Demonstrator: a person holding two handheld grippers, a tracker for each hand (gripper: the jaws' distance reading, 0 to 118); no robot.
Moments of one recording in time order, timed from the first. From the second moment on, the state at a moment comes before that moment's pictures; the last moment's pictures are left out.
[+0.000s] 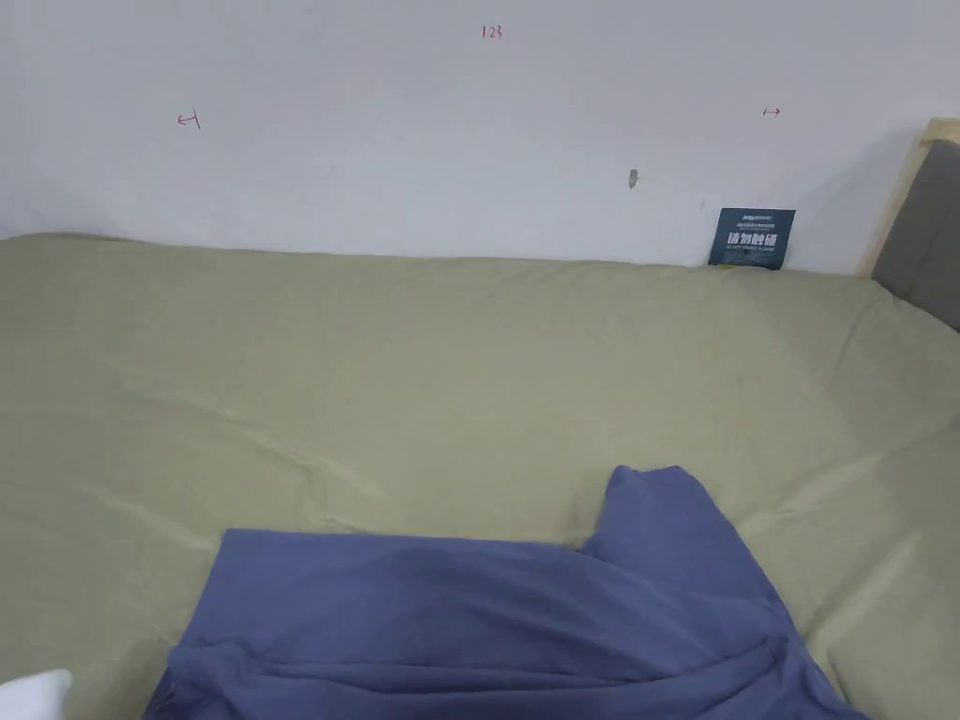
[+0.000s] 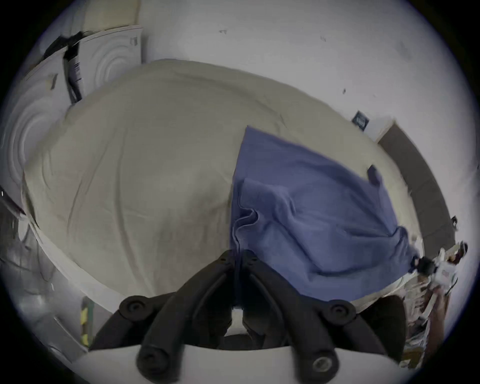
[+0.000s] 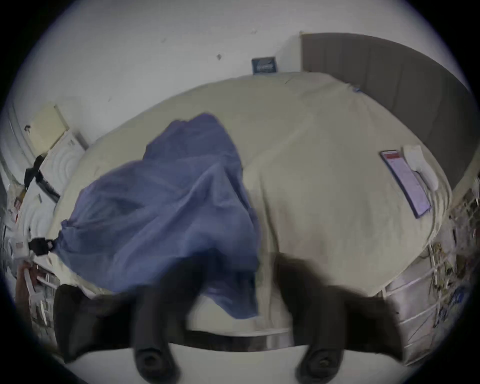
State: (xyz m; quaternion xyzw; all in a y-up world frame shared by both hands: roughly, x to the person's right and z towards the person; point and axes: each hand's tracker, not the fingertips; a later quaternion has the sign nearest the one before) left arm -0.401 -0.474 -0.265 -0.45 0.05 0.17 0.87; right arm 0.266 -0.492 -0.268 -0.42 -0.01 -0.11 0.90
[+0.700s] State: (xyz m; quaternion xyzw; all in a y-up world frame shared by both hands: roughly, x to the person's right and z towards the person) left arm -0.348 -0.447 -0.422 -0.37 0.08 -0.04 0.92; right arm 0.128 -0.397 -0.347 -0.22 0.09 0.03 0.97
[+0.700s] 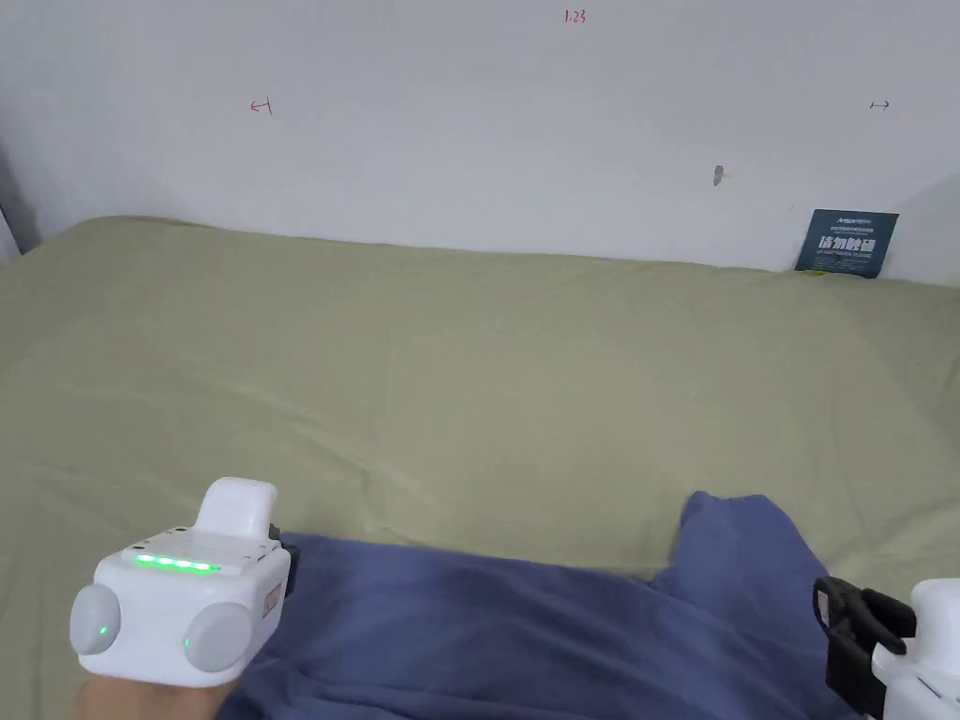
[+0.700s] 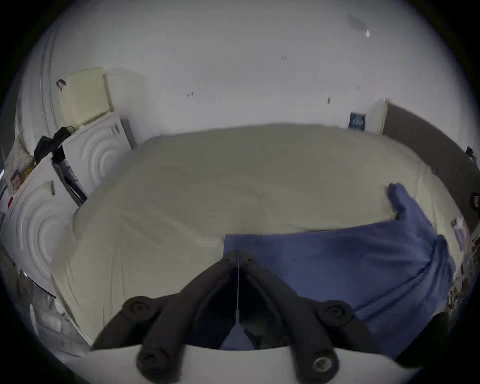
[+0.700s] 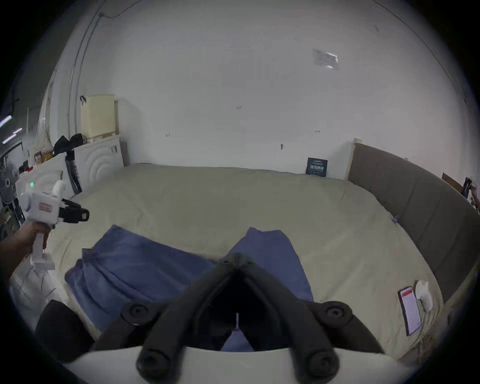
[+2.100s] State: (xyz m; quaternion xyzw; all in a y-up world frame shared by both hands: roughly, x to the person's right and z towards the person) left arm -0.355 -0.359 -0.300 -0.32 0.02 0.01 0.95; right arm 0.222 -0.359 -0.330 -0.31 0.08 0.03 0.95
